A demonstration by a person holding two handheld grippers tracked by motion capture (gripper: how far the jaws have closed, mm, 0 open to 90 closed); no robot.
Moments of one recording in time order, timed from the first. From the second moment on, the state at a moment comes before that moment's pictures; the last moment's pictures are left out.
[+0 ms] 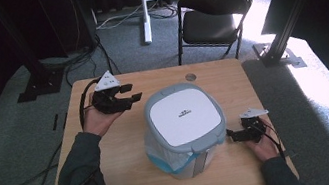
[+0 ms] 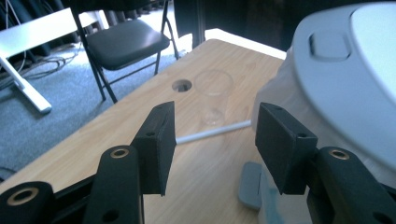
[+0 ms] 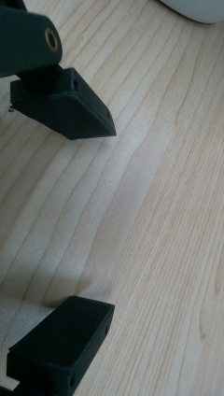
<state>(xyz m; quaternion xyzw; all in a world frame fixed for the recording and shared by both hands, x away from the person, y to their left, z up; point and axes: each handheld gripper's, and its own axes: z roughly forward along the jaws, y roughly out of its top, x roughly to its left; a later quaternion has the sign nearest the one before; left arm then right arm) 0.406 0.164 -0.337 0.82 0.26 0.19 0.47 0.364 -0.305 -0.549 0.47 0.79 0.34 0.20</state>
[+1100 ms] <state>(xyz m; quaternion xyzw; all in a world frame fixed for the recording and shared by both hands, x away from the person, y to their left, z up) 0.402 0.109 -0.307 0.84 0.19 0.16 0.49 0.364 -0.305 -0.549 0.47 0.79 0.34 0.20</state>
